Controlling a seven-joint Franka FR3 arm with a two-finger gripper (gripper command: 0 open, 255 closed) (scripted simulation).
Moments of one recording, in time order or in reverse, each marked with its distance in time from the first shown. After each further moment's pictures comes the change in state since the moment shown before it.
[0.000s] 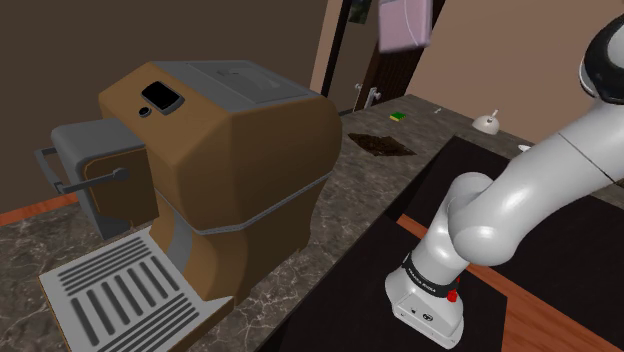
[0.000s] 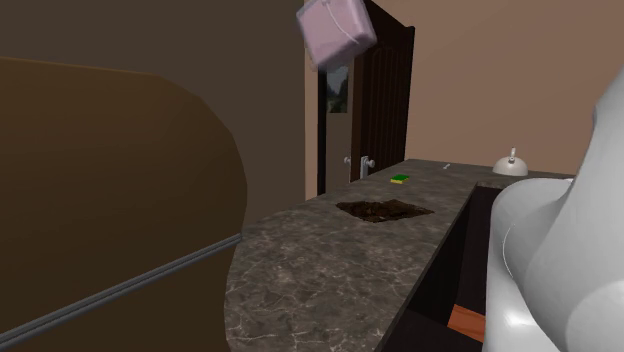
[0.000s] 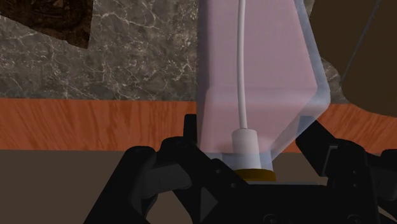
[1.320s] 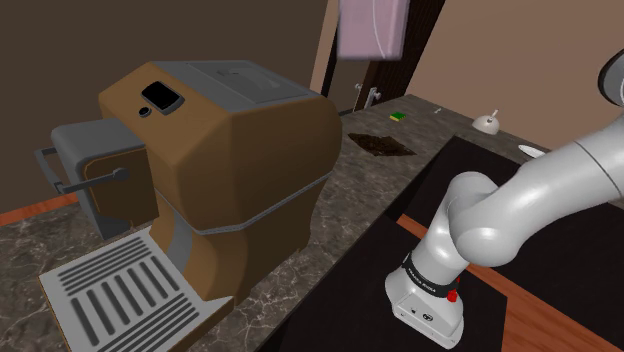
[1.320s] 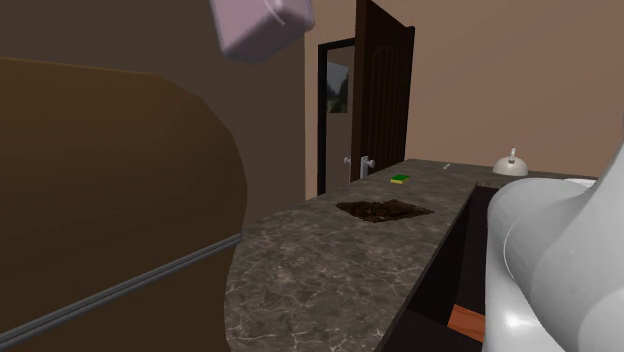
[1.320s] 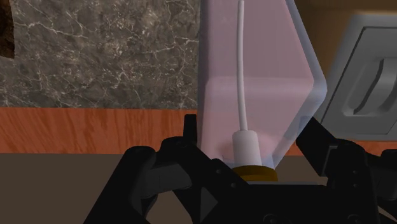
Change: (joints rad) arm 0.044 -0.170 0.413 -0.249 0.019 0.045 0.468
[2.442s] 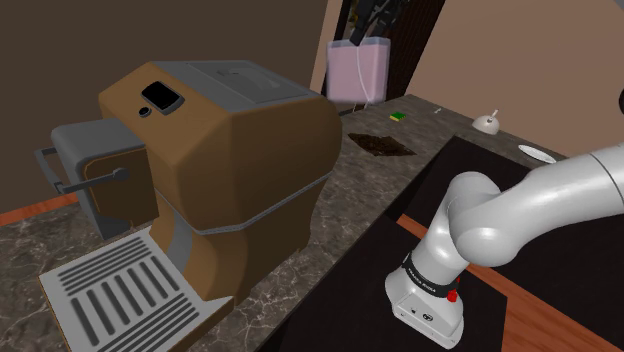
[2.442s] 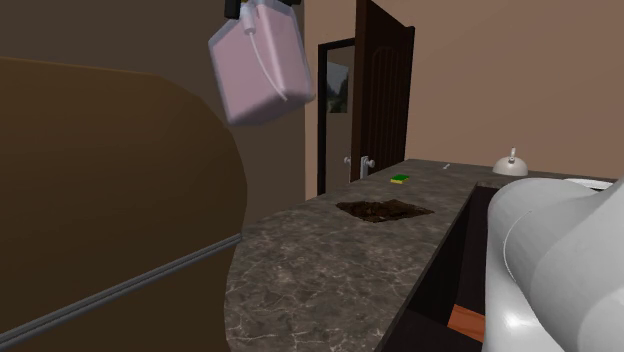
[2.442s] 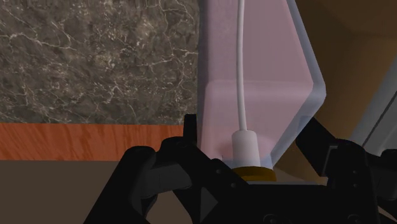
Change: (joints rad) arm -0.003 -0.158 -0.001 -0.378 -0.007 0.220 0.017
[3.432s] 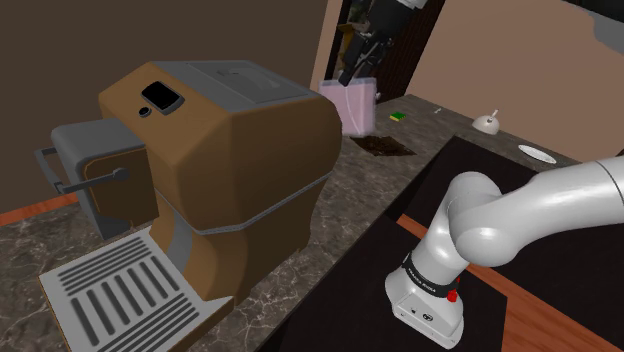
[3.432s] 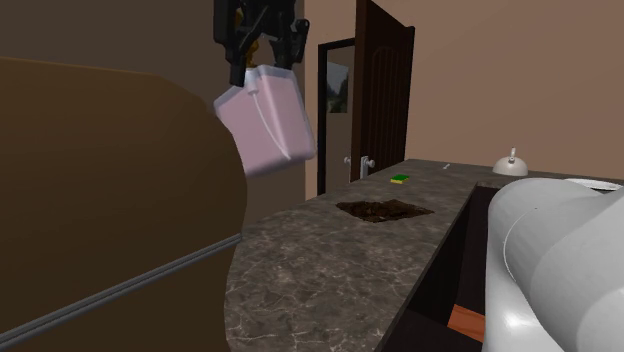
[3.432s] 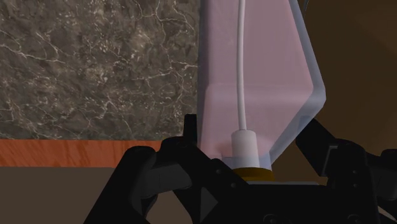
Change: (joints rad) arm -0.004 -0.095 -0.008 -0.273 -0.009 0.178 0.009
